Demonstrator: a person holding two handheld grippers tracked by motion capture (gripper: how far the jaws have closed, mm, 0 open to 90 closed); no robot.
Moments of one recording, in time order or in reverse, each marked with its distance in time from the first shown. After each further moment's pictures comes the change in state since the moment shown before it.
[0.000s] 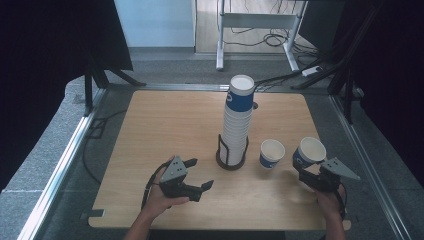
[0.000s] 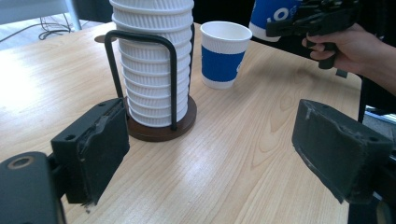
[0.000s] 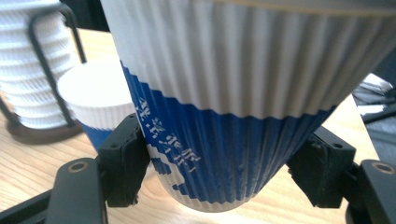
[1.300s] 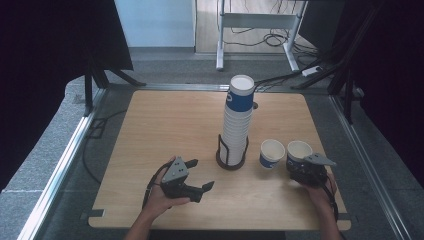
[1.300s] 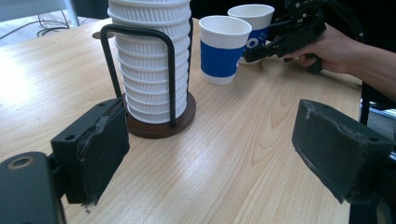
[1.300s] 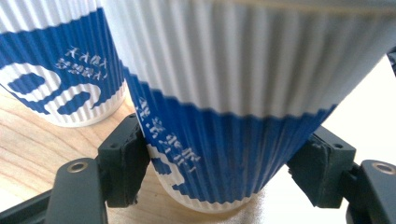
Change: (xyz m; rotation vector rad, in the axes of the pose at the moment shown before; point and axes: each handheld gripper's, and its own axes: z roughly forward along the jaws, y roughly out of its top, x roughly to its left) left arm -0.001 -0.002 0.002 0.014 0.001 0.007; right arm 0.001 -0.016 0.044 0.310 -0.079 -0.062
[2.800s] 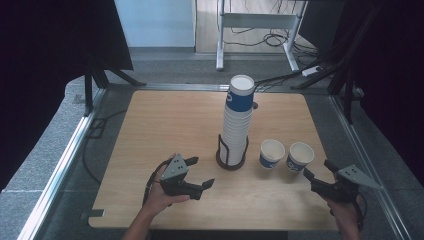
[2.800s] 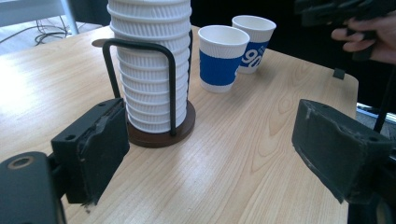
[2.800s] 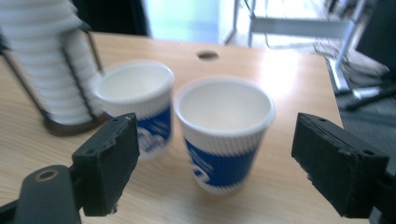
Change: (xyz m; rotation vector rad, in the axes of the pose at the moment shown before) left arm 0.003 0.008 -0.002 -0.018 -0.011 0.004; right arm -0.006 0.006 -0.106 -0.301 0.094 0.097
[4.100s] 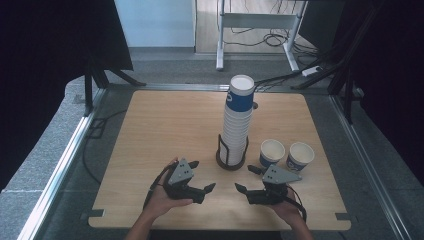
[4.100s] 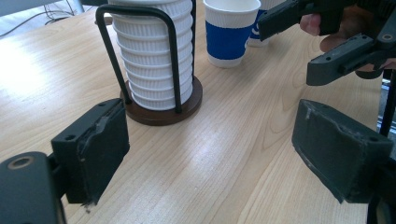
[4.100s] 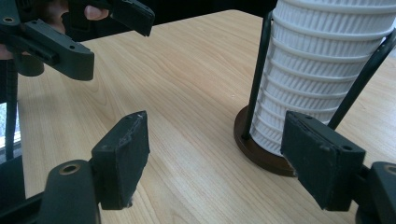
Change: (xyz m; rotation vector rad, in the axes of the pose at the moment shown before) left arm -0.007 -0.011 0.010 0.089 0.048 0.036; right arm 0.149 0.004 0.077 0.086 0.498 -0.220
